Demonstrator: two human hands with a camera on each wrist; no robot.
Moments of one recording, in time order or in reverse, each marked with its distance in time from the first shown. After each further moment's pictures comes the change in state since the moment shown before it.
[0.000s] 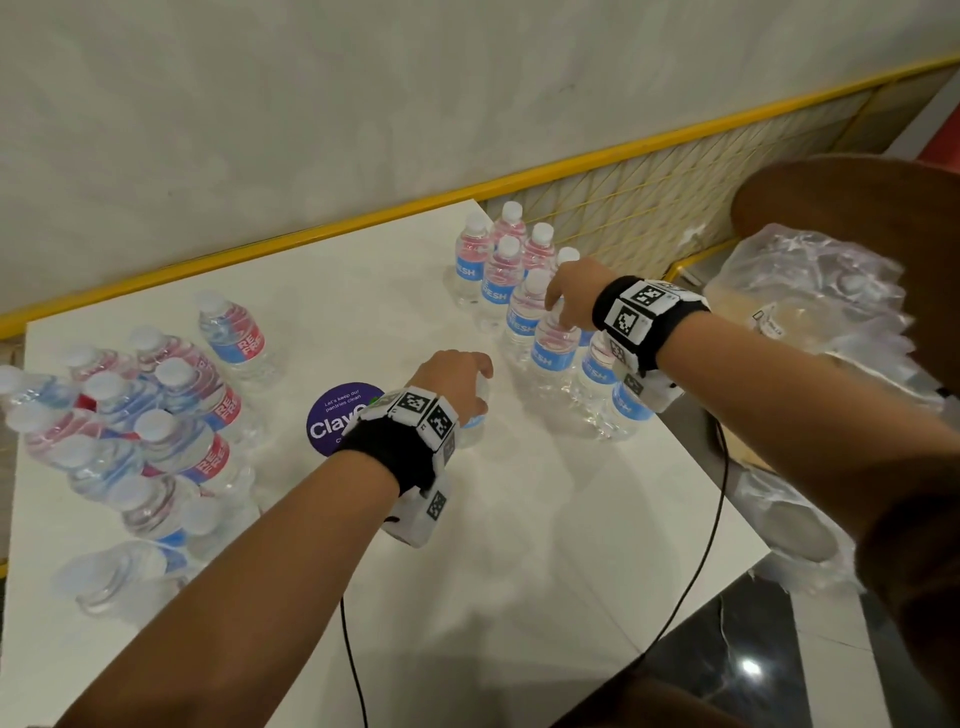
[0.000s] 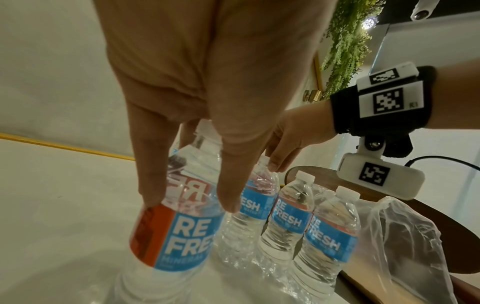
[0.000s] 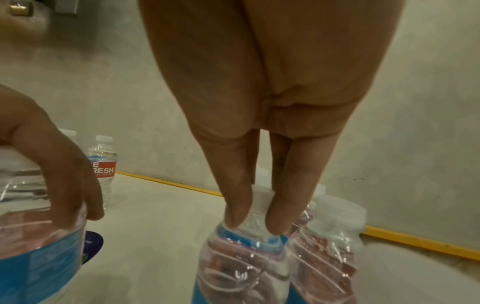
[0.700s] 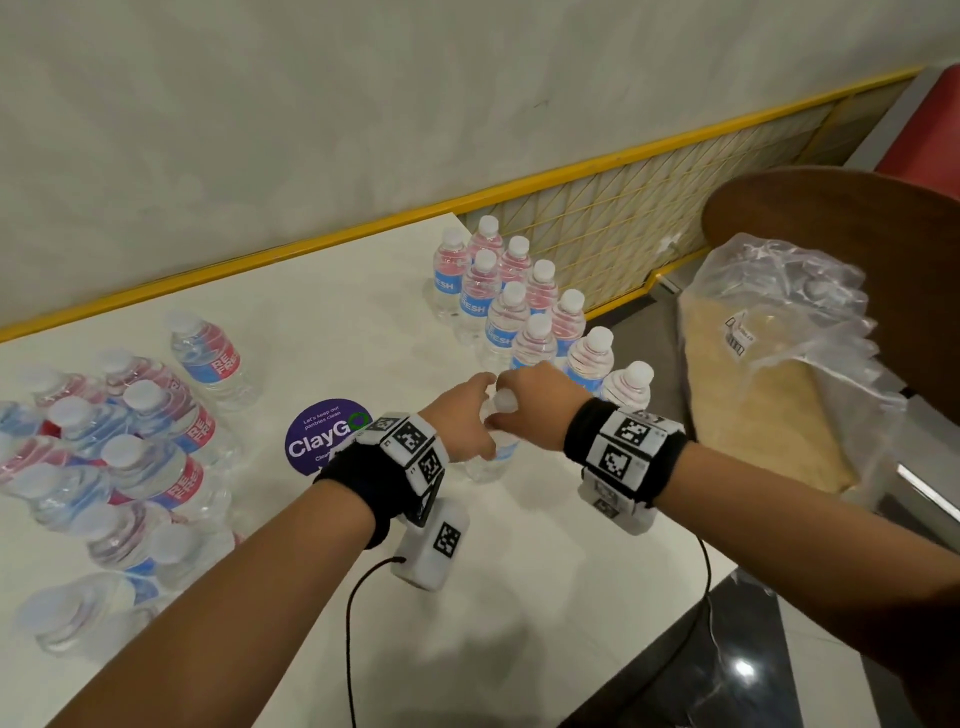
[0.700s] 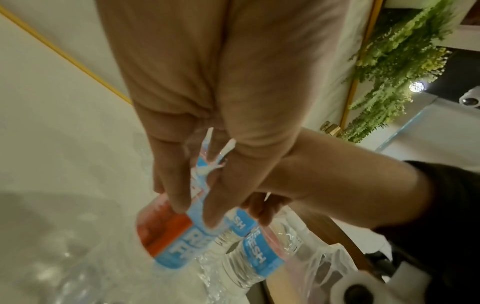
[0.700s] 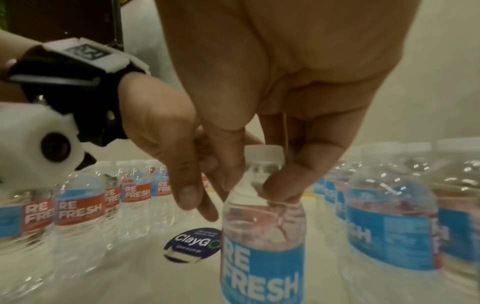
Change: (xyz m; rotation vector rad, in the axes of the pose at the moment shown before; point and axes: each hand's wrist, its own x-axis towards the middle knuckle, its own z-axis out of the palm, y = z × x) left_hand -0.006 0.020 0.020 -0.380 -0.172 0.028; right_hand -0.075 -0.046 0.056 0.328 0.016 -0.094
